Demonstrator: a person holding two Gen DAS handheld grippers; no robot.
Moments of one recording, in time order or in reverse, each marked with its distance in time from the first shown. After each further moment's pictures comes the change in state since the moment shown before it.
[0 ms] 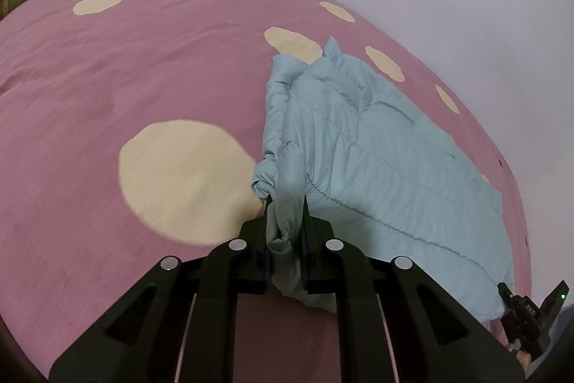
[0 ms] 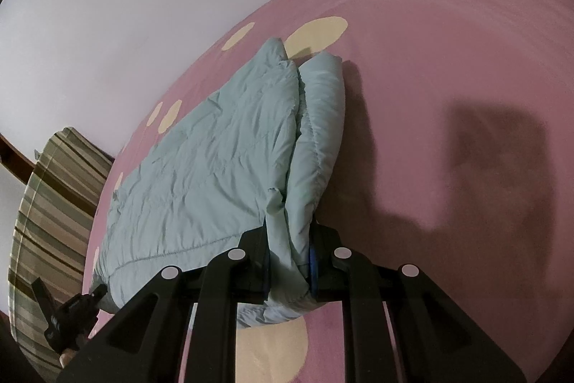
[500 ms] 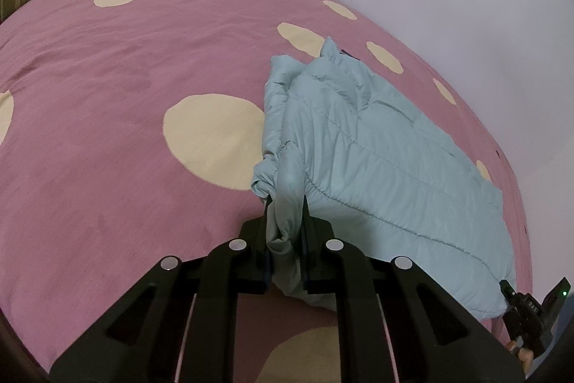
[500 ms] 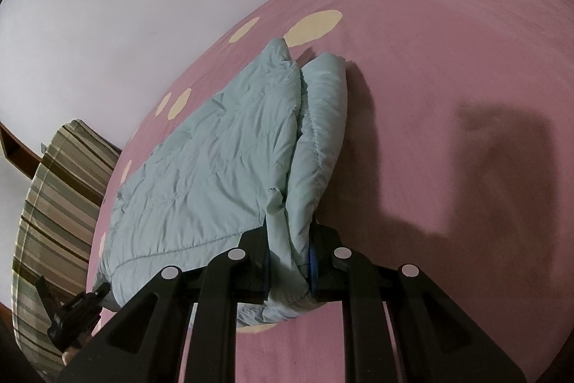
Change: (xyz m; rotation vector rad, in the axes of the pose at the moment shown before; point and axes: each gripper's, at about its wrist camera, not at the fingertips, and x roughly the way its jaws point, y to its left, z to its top) left arm -0.030 0.017 -0.024 0.008 0.002 0.002; right arm -0.002 -0.001 -0.002 -0.008 0.010 0.022
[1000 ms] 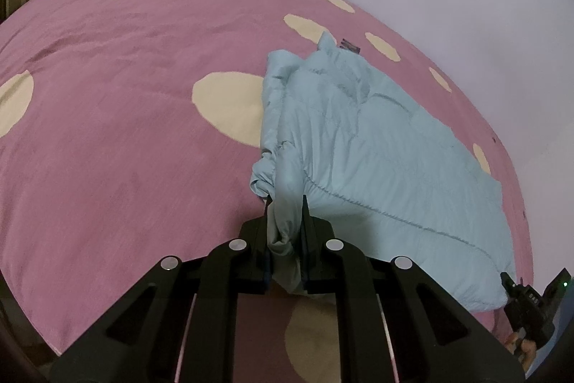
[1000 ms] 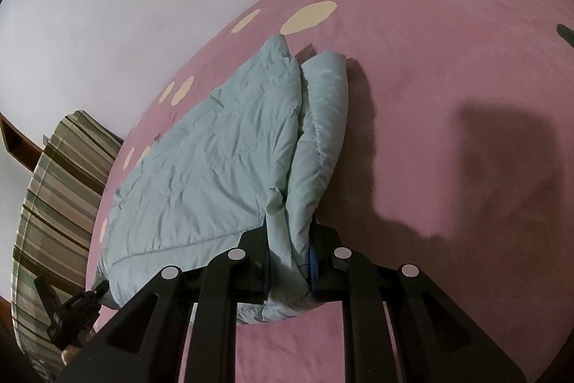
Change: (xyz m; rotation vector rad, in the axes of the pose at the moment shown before) left arm -0.015 0.011 -0.021 0.015 0.021 -0.001; right arm 0.020 0.002 0.018 -0.007 0.025 -0.003
